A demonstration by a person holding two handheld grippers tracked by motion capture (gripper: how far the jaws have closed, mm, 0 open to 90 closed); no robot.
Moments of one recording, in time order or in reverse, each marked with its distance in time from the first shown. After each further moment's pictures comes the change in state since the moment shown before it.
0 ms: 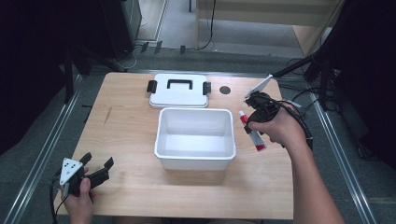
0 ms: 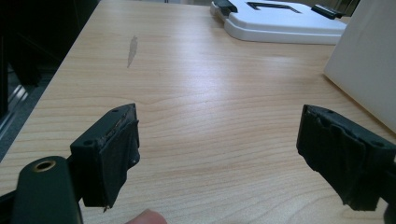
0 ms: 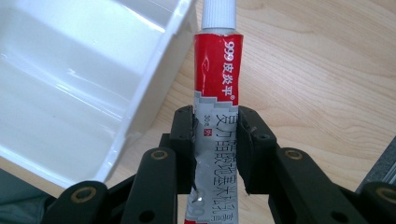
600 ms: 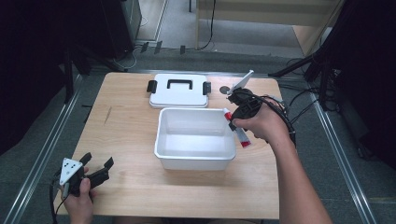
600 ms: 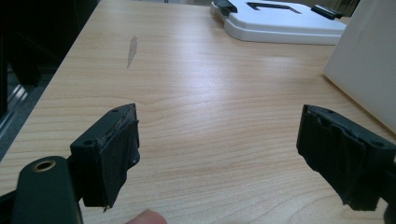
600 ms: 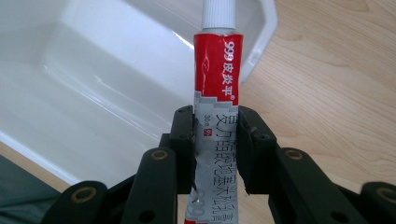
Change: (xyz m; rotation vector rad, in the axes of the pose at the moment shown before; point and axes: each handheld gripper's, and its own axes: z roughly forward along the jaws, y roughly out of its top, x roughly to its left) left arm 0.000 0.000 0.000 0.000 -0.001 -0.001; right arm 0.036 0.024 0.002 -0.002 0.025 -0.063
